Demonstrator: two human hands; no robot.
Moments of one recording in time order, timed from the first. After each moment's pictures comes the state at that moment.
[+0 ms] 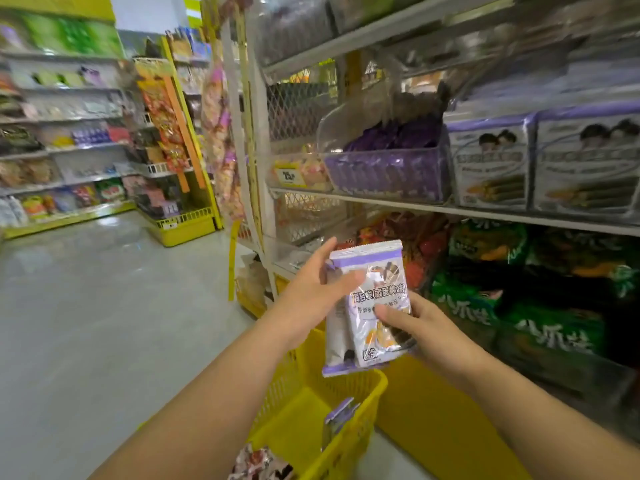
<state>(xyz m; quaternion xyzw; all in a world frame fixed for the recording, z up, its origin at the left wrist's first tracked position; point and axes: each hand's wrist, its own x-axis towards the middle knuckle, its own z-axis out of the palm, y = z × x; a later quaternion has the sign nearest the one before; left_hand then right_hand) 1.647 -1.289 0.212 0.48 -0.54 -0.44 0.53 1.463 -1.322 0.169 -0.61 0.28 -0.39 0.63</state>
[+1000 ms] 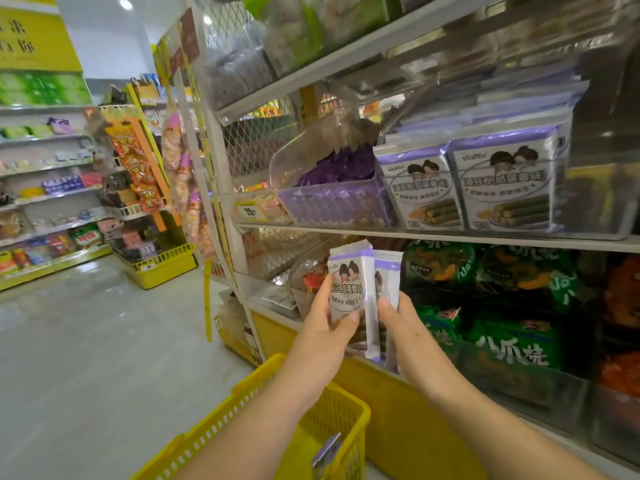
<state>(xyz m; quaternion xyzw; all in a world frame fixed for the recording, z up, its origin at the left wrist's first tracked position) 1.581 -1.306 0.199 0.49 -0.57 -0.41 0.52 1.440 -1.321 0.183 -0.62 0.32 -0.50 0.52</state>
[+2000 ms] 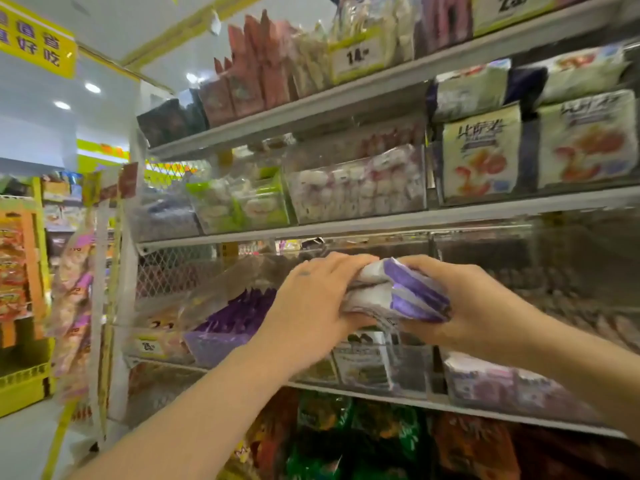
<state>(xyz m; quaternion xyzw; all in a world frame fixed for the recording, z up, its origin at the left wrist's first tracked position) 1.459 -1.288 0.434 0.30 -0.85 0.20 0.39 1.246 -1.242 0.435 -0.84 0.36 -0.40 -0.06</state>
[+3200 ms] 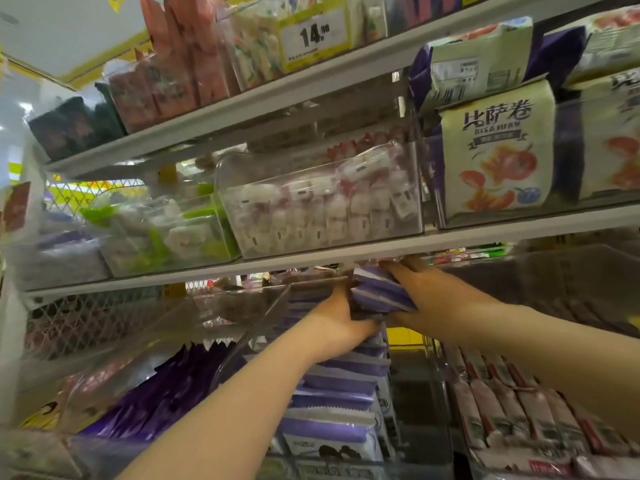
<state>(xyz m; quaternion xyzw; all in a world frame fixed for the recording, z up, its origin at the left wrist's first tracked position) 1.371 -1.478 0.459 0.39 -0.86 -0.15 0.31 1.201 -1.413 0.476 -0.74 0.59 -0.25 -0.20</state>
